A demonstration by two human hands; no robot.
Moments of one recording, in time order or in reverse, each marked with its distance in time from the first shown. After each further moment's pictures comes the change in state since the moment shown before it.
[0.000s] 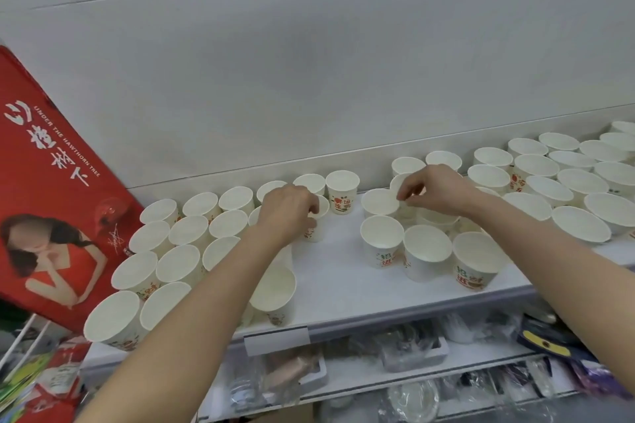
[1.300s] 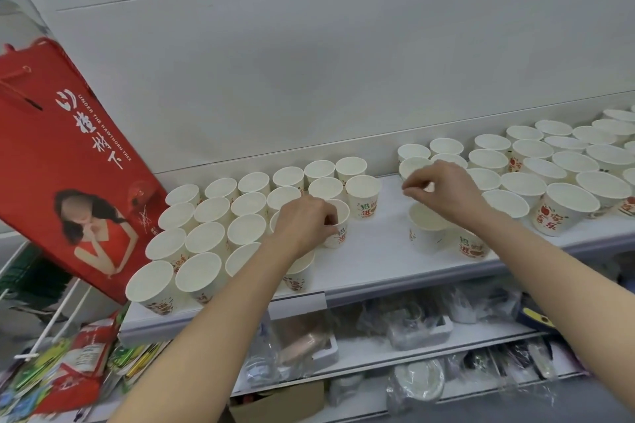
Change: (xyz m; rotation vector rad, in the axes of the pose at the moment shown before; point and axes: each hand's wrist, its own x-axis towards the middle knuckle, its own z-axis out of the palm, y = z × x) left_hand -0.065 0.017 0.004 -0.143 0.041 0.054; right_hand -0.059 -0.035 0.022 0.024 0.359 -0.091
